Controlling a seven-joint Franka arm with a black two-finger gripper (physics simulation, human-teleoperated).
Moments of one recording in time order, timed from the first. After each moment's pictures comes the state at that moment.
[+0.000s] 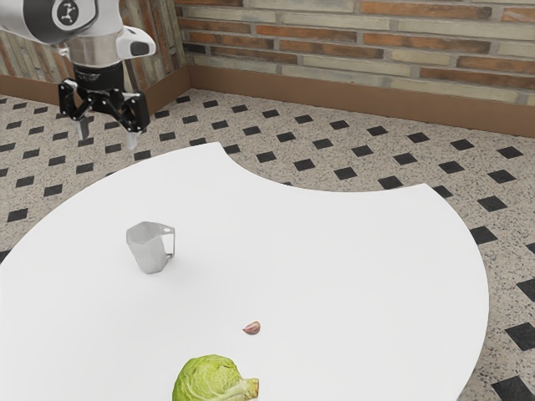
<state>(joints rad) -0.20 -0.10 0.20 -1.66 0.19 1.49 -0.26</state>
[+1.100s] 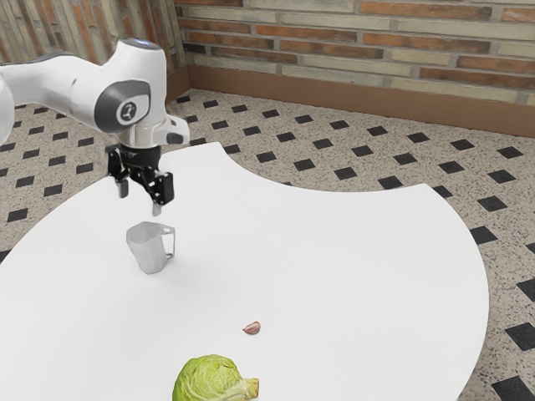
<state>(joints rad) -0.12 0.10 0.17 -1.87 0.20 1.83 0.07</state>
